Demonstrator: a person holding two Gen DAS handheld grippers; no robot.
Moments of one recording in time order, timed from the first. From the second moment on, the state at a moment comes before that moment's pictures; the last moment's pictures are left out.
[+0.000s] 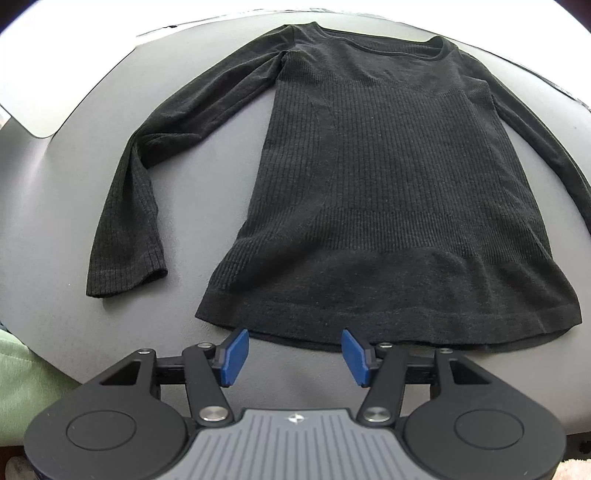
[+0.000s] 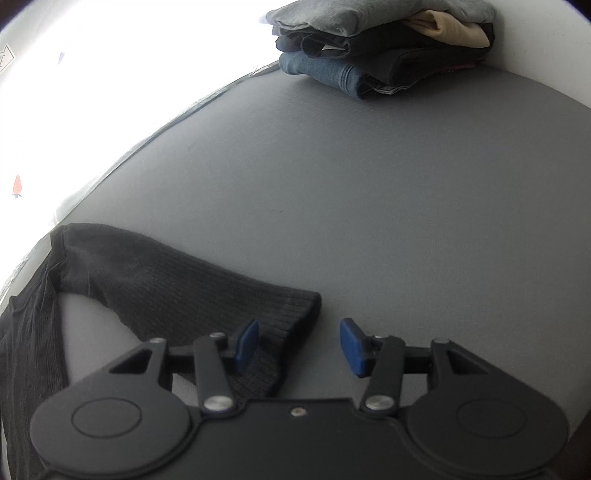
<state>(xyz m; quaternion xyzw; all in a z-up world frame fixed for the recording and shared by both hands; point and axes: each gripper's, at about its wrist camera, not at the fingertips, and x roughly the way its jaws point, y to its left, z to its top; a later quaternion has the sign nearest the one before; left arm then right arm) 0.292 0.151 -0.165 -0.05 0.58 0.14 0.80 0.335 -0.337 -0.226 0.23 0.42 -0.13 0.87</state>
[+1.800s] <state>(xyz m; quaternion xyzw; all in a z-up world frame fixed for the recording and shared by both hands) 0.299 0.250 -0.195 -0.02 0.55 -0.12 0.83 0.303 -0.086 -0.225 0.11 0.48 -0.13 0.86</state>
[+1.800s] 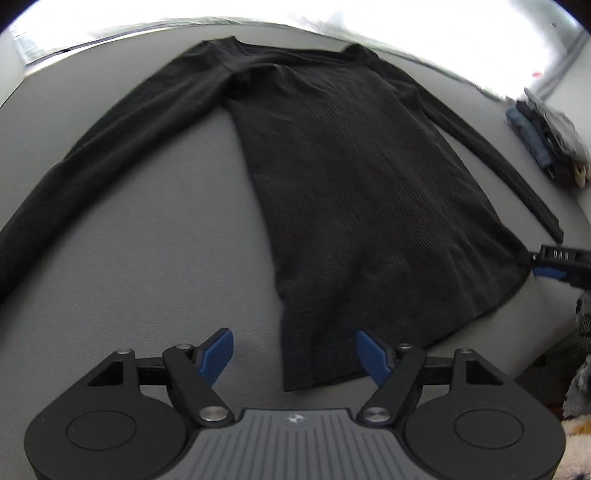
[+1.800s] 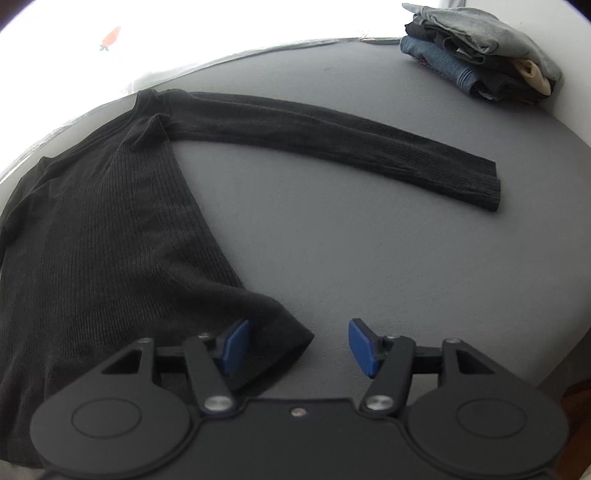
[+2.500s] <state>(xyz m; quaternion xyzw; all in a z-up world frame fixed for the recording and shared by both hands) 0.350 0.270 -0.155 -0.05 0.51 0.02 0.86 0.385 -0.106 -0.159 0.01 0.44 -0.02 0.90</state>
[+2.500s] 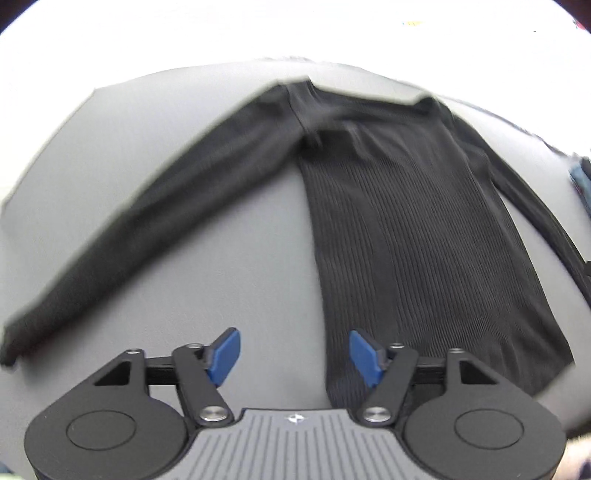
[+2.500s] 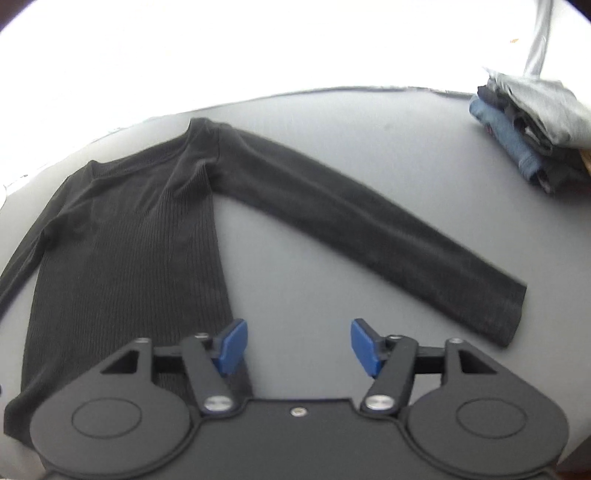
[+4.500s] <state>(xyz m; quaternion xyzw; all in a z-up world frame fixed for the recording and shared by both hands) 0.295 0.481 -0.162 -0.08 0.45 0.37 0.81 0.519 0.064 -0.162 -0.08 0.47 0.14 0.87</state>
